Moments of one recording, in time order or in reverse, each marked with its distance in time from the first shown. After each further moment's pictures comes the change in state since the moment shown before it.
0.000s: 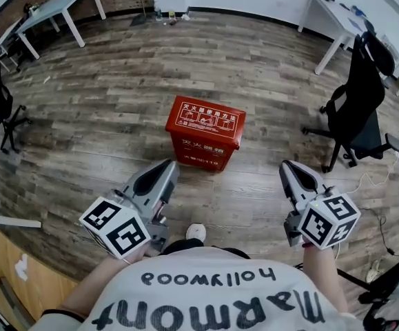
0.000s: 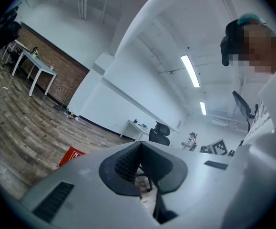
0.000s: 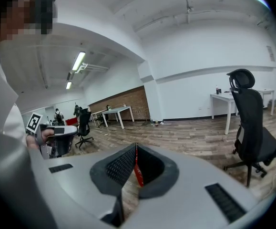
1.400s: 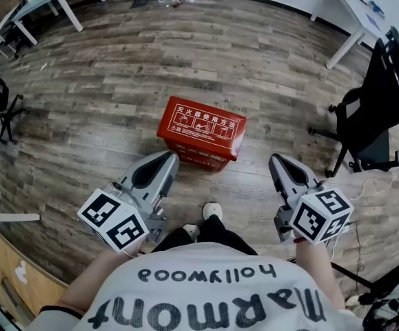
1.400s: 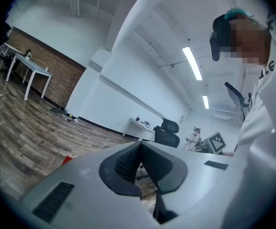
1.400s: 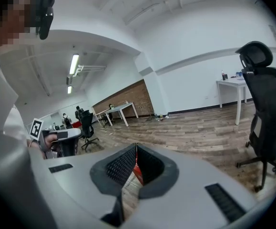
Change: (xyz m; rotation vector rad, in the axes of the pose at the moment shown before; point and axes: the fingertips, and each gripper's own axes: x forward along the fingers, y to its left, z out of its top) left arm 0.114 0.058 0.014 0.056 0.038 0.014; right arm 0.114 -0.068 0.025 0.087 0.064 0.093
